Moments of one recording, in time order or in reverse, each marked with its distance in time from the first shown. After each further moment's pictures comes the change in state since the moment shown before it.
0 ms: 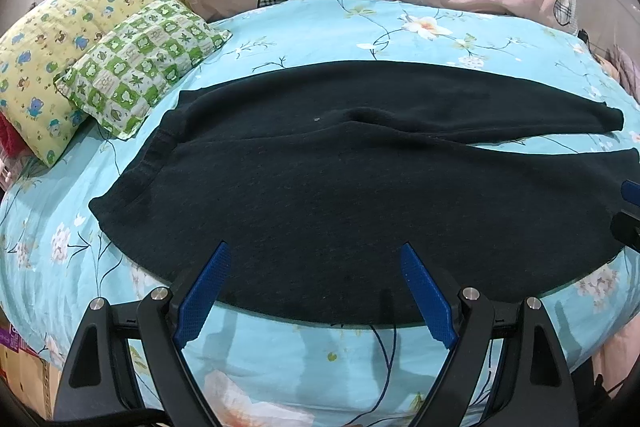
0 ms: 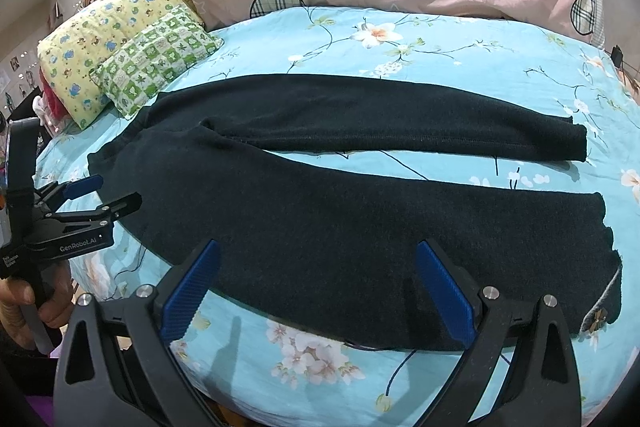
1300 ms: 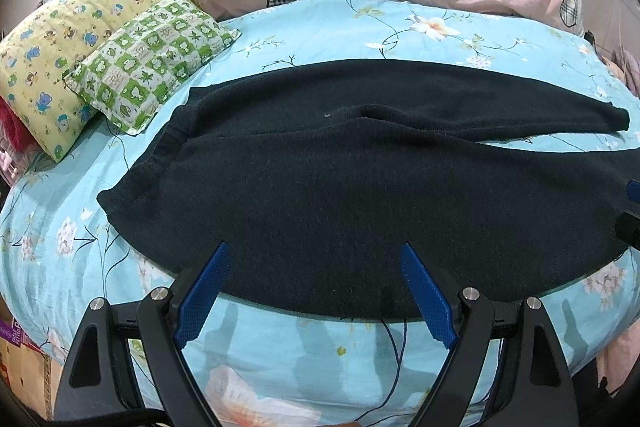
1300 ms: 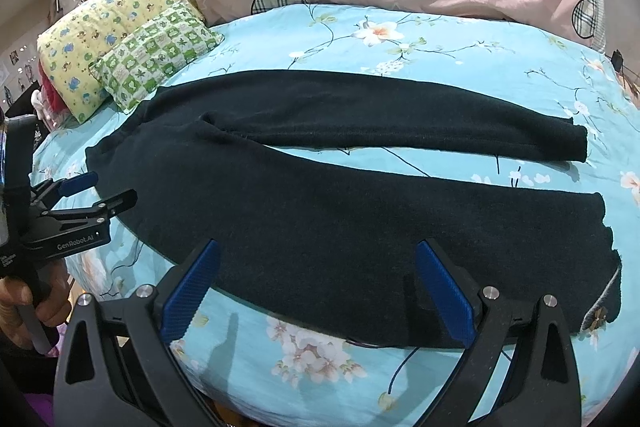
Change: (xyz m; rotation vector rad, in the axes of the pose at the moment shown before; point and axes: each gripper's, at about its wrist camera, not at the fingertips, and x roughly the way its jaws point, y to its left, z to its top) left arm -0.002 0.001 -0.005 -0.017 -0.006 0.032; right arm 0.003 0.004 -0.002 -0.008 0.005 -0.006
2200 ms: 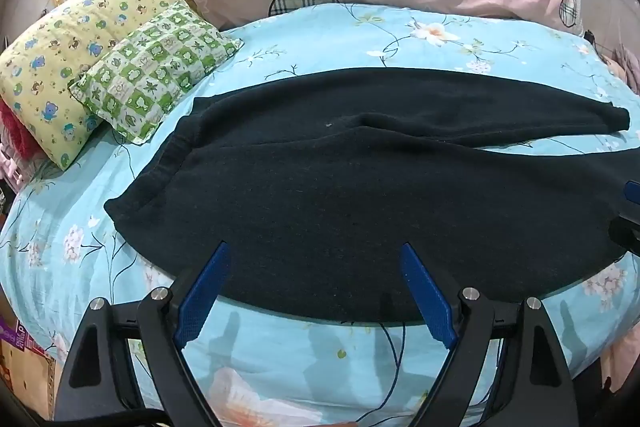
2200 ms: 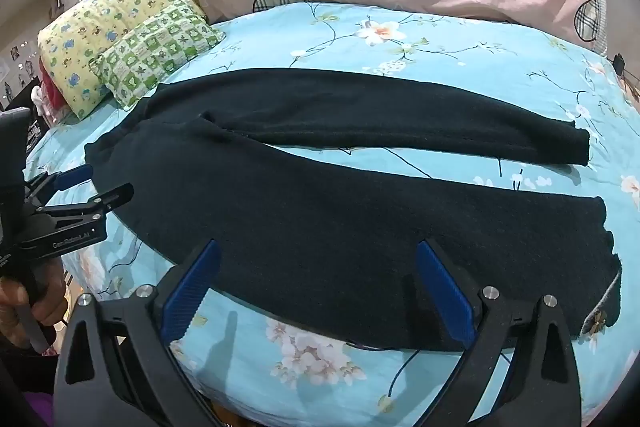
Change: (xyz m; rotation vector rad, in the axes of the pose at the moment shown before) left arm -0.006 -0.003 0.003 0.009 -0.025 0.019; right arm 0.005 0.002 0.008 -0.016 0.011 -0.003
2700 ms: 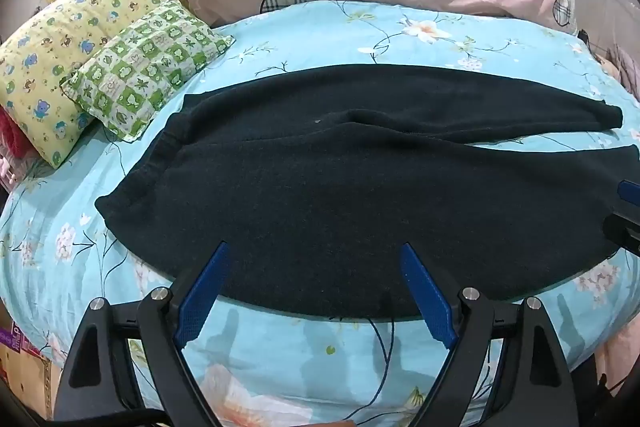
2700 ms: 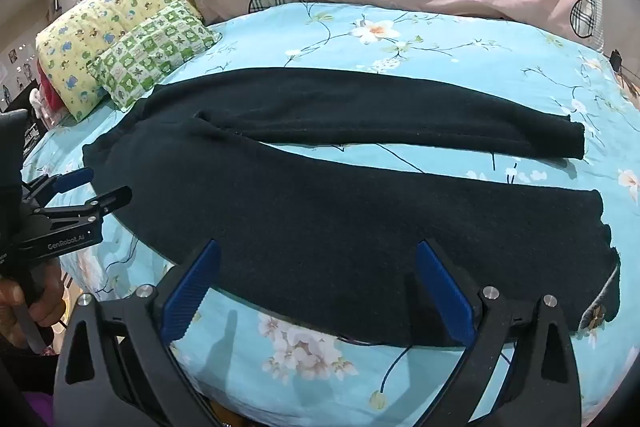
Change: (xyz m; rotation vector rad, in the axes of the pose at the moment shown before) left arm -0.002 -0.006 -0.001 0.004 0.012 -0.031; right arm -0.005 -0.009 -0.006 0.010 -0.005 -0.004
